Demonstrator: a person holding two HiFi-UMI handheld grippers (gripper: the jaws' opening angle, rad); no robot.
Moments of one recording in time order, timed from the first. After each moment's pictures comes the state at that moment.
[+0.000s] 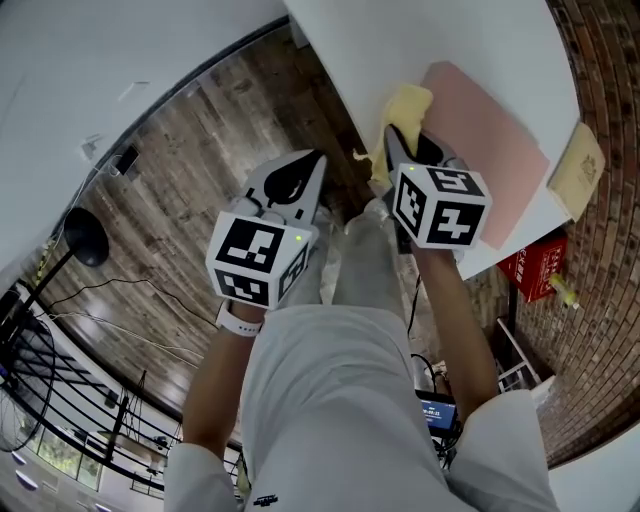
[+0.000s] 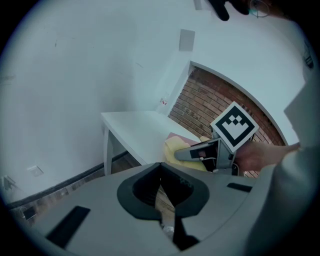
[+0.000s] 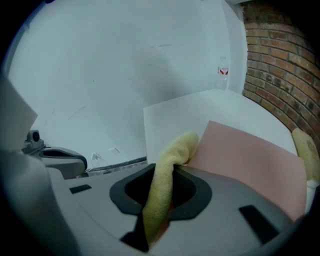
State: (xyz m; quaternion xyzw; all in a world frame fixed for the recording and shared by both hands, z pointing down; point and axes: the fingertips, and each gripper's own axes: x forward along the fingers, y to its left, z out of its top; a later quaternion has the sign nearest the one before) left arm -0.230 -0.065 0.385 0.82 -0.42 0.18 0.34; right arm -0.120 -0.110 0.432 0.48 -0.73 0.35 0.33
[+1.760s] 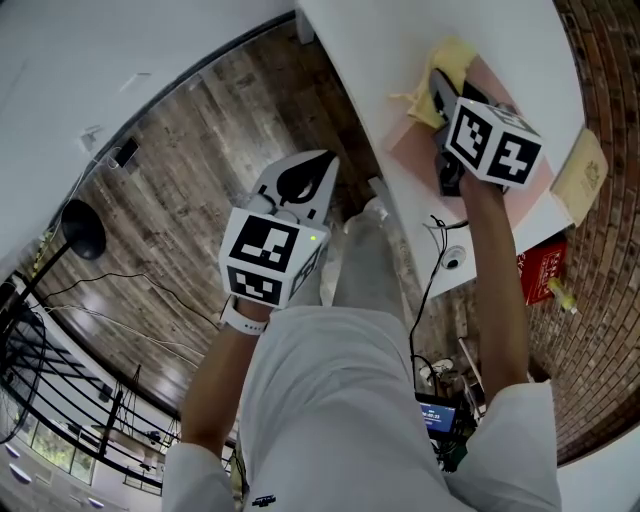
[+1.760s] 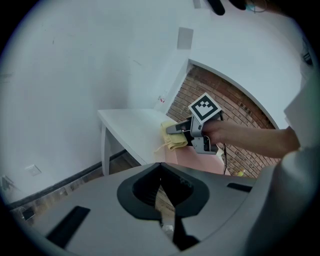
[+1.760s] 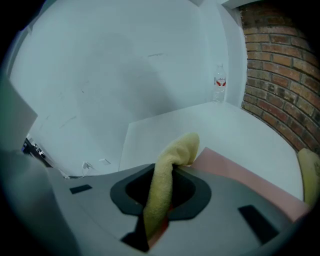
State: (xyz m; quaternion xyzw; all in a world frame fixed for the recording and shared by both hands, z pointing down) left arm -0.216 -0.058 0.386 0.83 -0.41 0.18 0.34; right arm -0.072 -0.208 0.415 0.51 -0.75 0.30 0.29
